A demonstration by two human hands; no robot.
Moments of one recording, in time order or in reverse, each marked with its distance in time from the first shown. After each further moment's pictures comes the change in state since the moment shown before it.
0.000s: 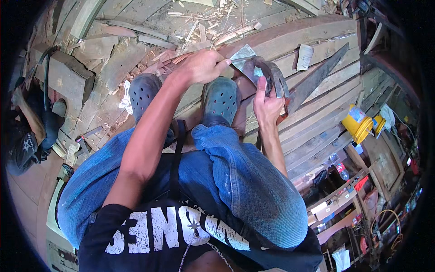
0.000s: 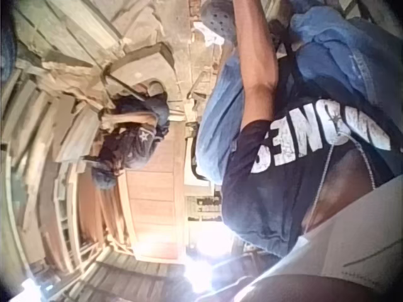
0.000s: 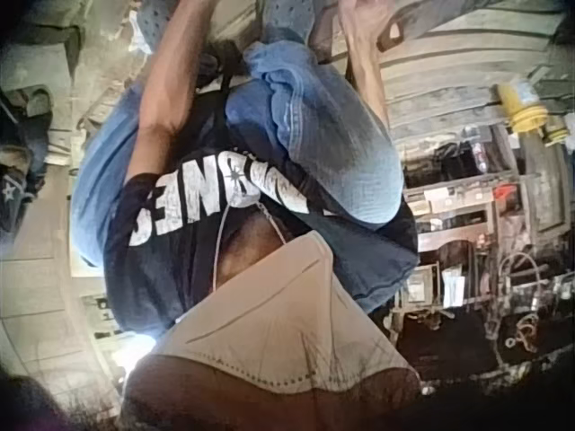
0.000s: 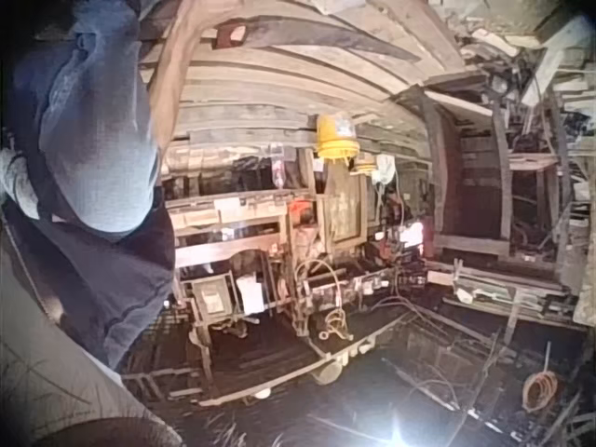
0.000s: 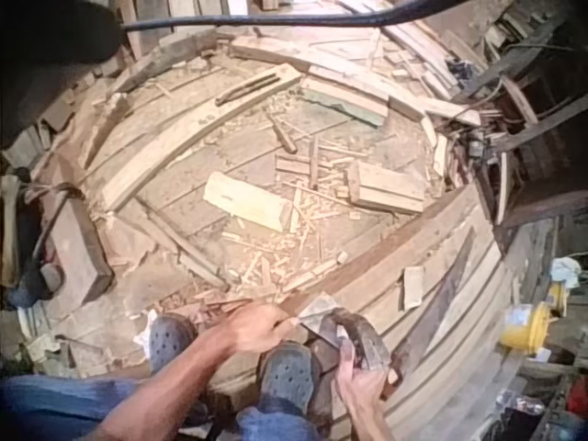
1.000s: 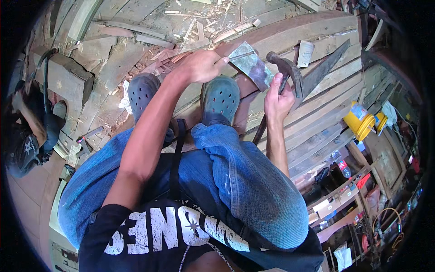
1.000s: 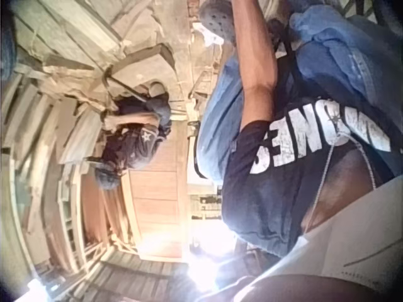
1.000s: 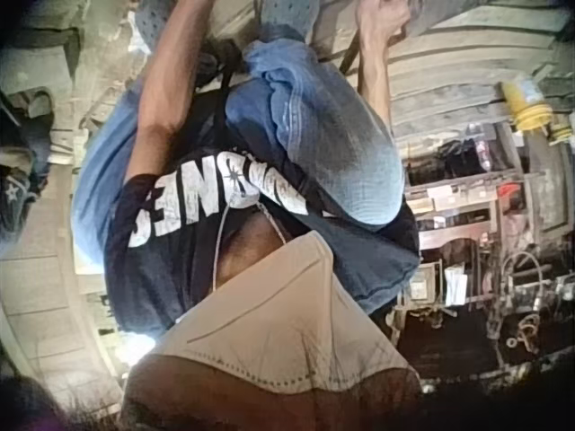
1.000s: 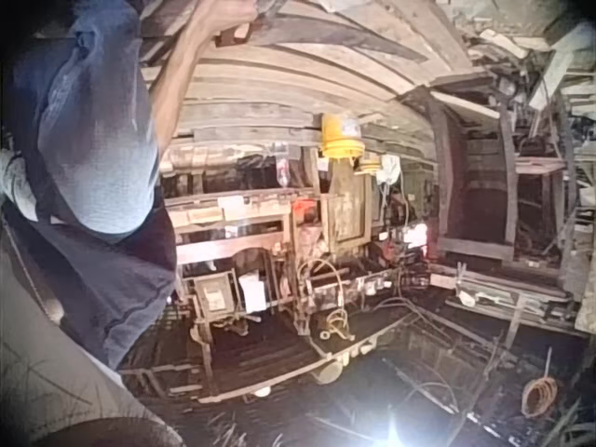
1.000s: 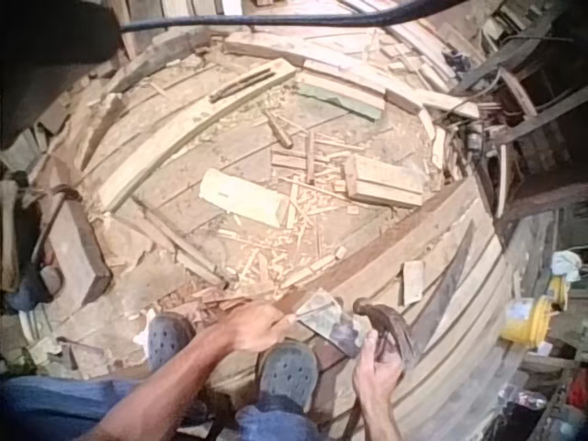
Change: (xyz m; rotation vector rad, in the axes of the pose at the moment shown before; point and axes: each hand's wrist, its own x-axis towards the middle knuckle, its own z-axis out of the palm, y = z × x) left_hand 0.006 -0.009 0.009 0.036 -0.033 -0.022; right_hand 0.003 0.044 -0.002 -0.020 0.201 0.143
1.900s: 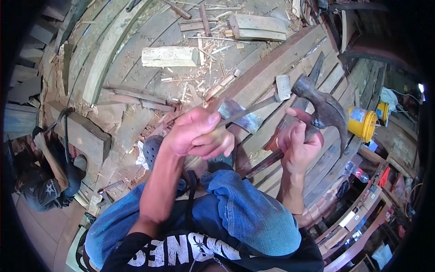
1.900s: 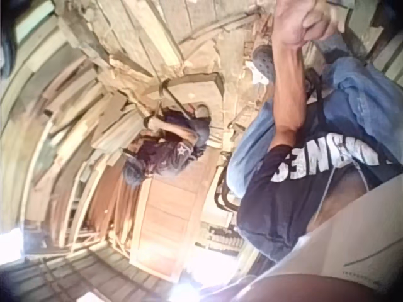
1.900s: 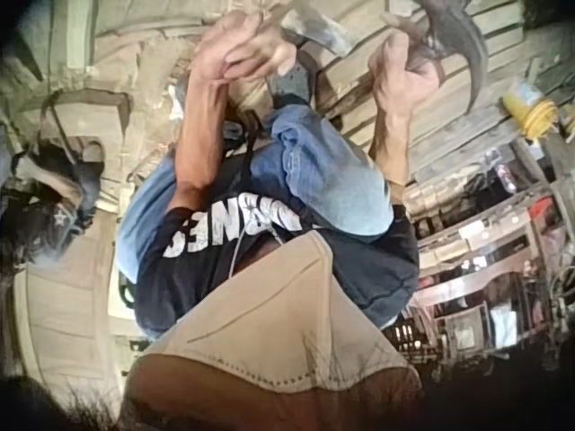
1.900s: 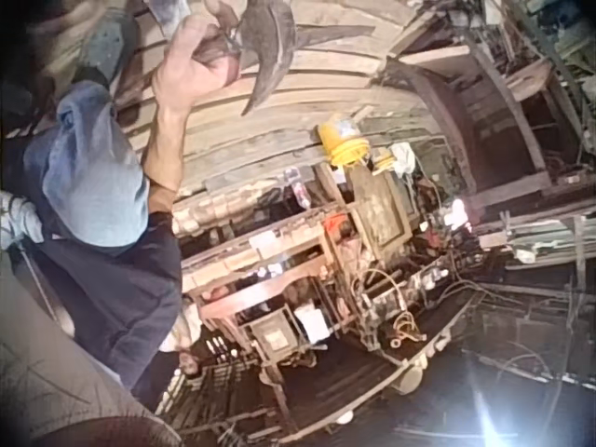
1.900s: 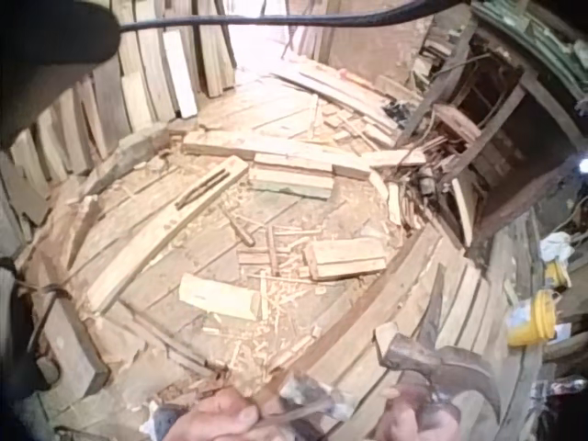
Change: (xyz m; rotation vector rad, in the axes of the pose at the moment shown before) left_hand -0.061 0.098 -0.069 -1.416 -0.391 0.733; right_hand 0.021 -0.137 -0.094 0.867 -0.081 -0.033
